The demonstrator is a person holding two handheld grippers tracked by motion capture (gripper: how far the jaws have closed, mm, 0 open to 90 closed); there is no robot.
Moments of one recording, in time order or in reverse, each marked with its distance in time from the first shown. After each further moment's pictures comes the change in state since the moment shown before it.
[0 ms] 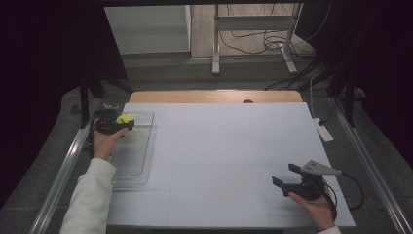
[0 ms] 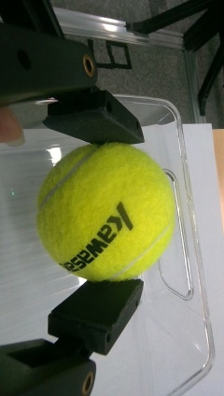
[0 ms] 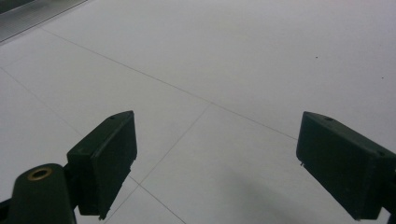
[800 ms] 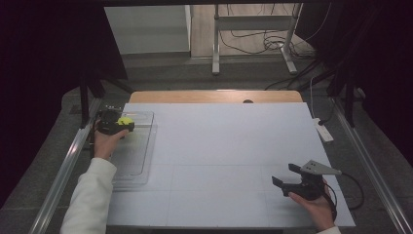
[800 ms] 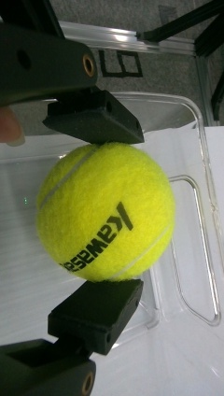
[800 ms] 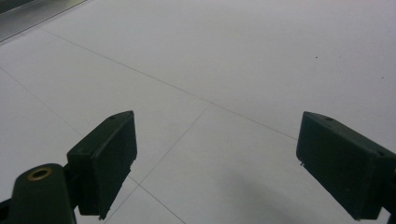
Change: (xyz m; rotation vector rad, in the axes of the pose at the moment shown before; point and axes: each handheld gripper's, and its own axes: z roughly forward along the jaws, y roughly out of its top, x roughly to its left) left arm 0.001 -0.002 0.009 0.062 0.028 0.013; right arm 0.000 0.000 0.000 0.001 -0.001 0.001
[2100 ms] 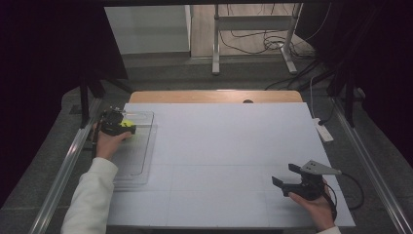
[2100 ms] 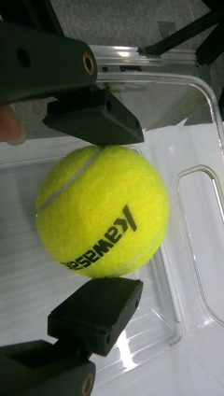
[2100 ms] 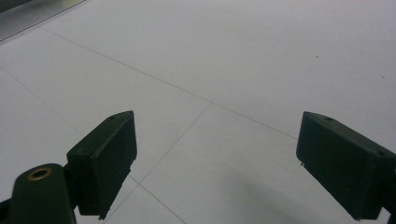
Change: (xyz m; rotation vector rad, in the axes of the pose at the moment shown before) left arm -0.008 0.000 0.007 0.051 0.050 0.076; right arm 0.000 0.000 0.000 0.002 0.003 -0.001
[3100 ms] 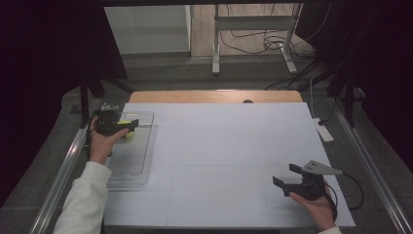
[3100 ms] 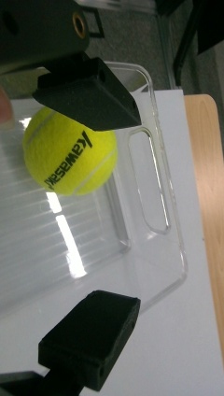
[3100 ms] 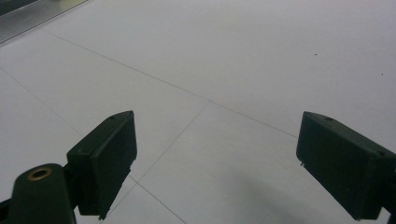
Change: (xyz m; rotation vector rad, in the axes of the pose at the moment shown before) left arm 0.000 -0.002 -0.043 -0.225 -0.220 -0.061; right arm -0.003 -0.002 -0.001 -0.001 0.003 0.013
